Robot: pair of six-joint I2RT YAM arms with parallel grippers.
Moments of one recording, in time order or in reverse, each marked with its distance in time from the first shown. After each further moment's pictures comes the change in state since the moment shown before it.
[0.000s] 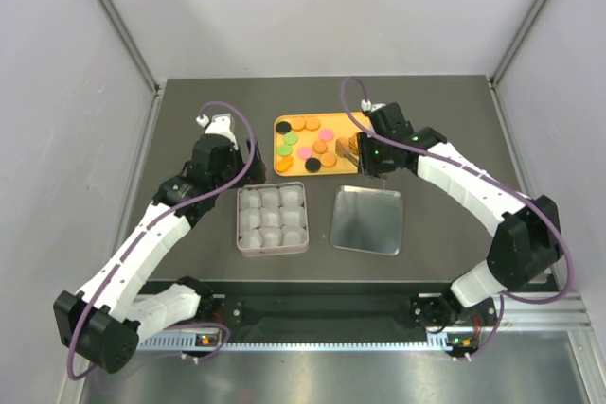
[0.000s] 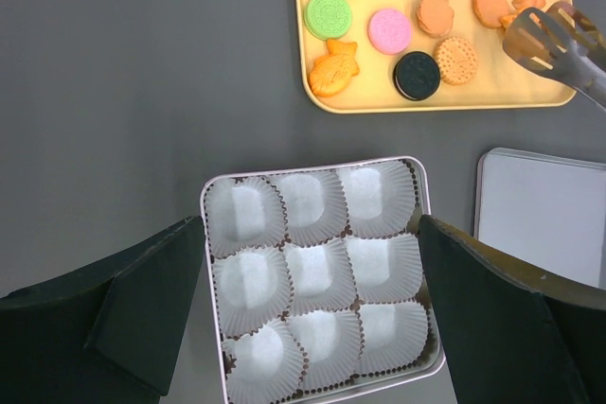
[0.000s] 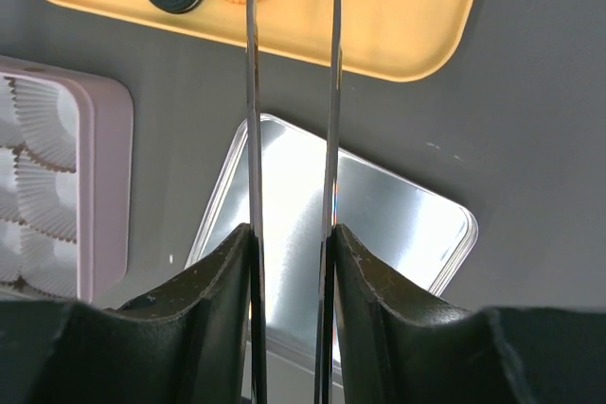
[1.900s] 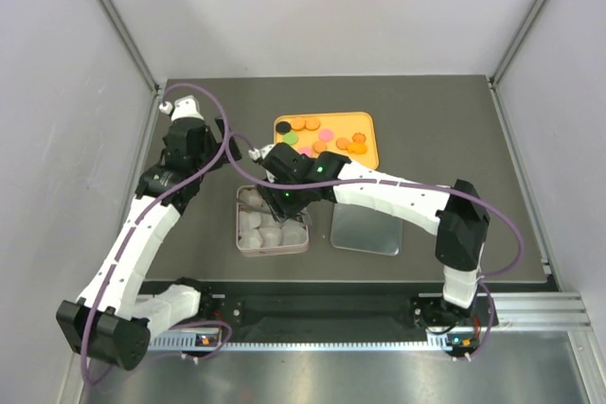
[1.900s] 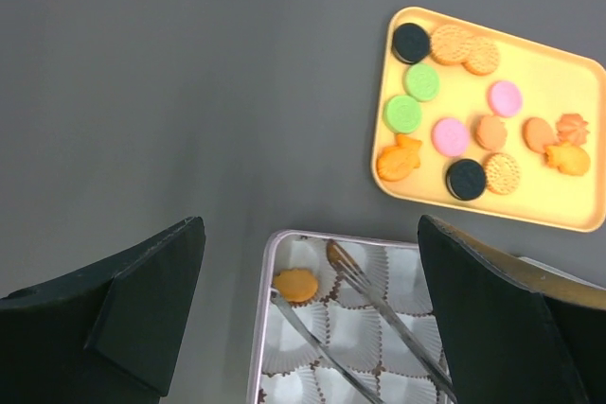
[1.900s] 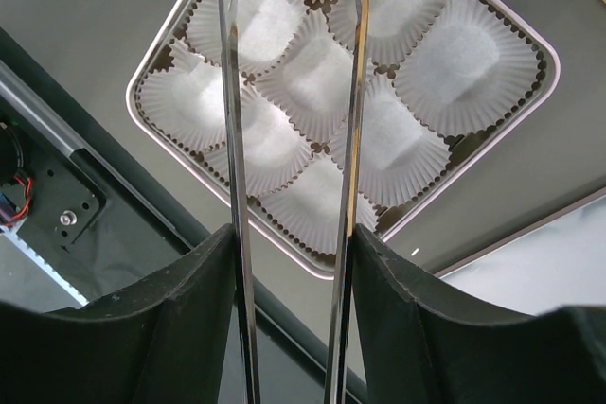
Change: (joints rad) left arm 0.161 0.024 0.130 -0.043 -0.093 -0.027; right arm 0.537 0.334 0.398 -0.106 -0.029 0.026
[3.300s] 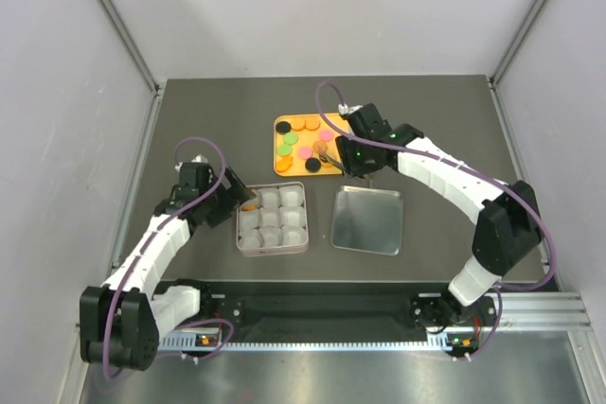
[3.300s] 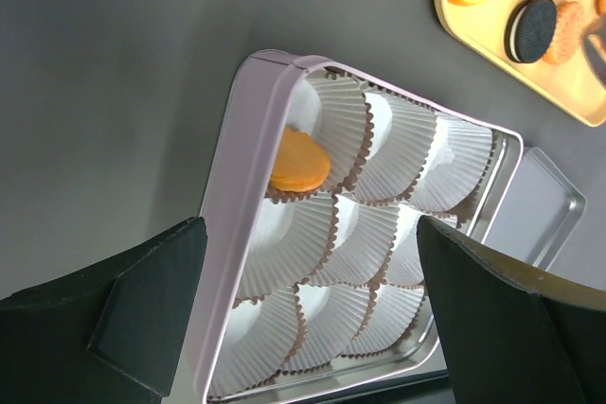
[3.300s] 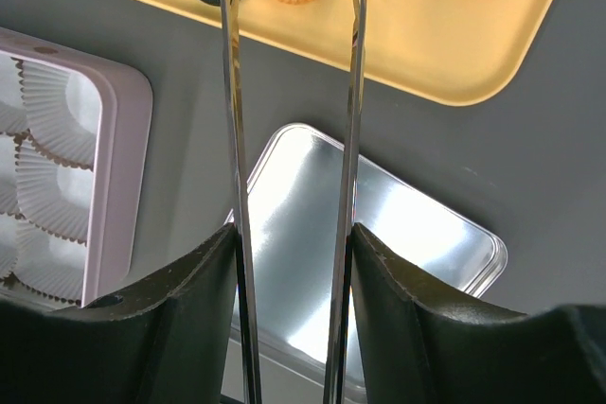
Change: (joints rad) left arm 0.159 -0.010 -0.482 0.163 0.438 -0.296; right arm -0.456 -0.232 -0.297 0.079 0.055 -0.061
